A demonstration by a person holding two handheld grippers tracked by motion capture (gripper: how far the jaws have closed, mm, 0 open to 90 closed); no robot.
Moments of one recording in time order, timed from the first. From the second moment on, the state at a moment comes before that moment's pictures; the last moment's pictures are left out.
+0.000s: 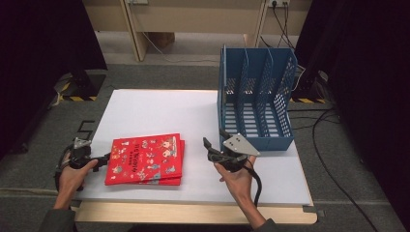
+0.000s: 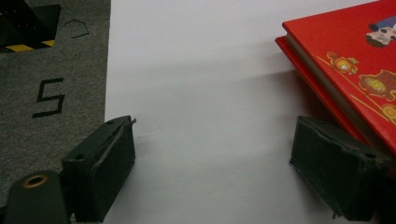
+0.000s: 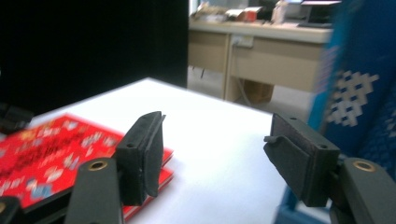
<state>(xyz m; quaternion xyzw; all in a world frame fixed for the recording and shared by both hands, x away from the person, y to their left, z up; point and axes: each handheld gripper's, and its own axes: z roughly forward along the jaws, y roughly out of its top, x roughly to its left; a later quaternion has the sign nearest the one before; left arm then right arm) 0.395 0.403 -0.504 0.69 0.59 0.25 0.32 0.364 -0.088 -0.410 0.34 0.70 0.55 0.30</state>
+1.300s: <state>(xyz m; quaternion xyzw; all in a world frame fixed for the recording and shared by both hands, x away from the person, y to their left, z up) 0.388 0.402 -0.498 0.69 0.60 0.23 0.34 0.359 -0.026 -0.479 0.32 0.79 0.48 0.21</state>
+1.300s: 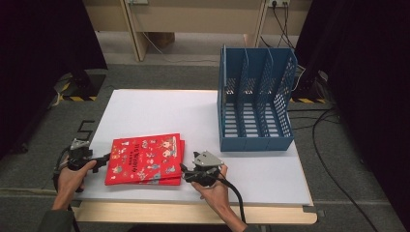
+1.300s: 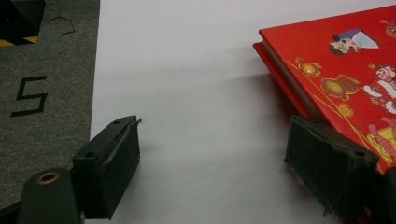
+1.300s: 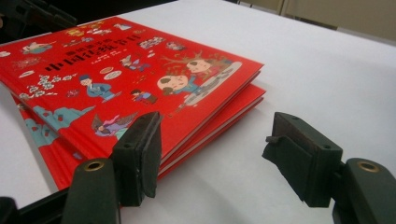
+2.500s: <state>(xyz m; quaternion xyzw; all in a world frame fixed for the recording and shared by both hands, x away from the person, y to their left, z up) 0.379 0.356 -0.468 0.73 0.55 0.21 0.36 0.365 -0.029 -0.476 0.32 0.81 0.43 0.21</state>
